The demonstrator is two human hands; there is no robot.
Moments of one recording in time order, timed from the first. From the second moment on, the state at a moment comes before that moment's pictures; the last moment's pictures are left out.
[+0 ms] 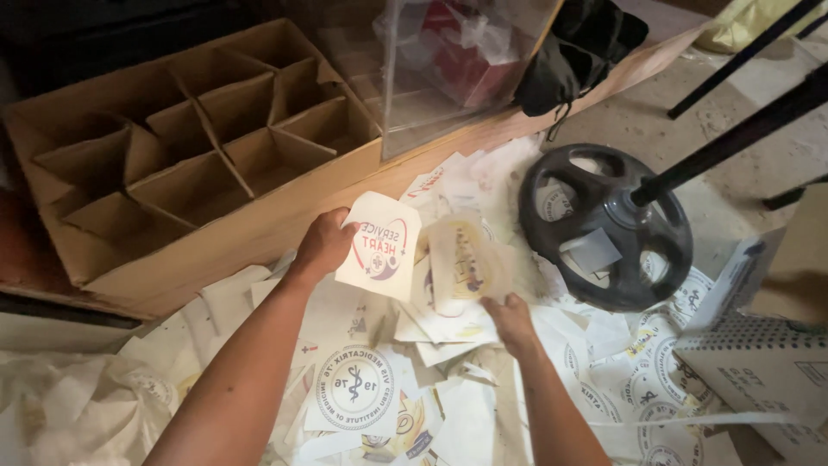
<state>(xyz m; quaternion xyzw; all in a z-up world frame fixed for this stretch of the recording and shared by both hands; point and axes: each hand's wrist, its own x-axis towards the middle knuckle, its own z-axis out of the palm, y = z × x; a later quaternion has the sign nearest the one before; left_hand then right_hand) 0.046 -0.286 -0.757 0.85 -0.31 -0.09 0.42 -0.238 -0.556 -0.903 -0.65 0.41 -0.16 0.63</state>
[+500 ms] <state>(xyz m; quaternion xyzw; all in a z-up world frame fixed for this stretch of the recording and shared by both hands) 0.030 -0.316 -0.742 0.53 -0.12 -0.35 0.76 -0.196 -0.546 -0.795 -0.51 0.33 -0.24 0.76</state>
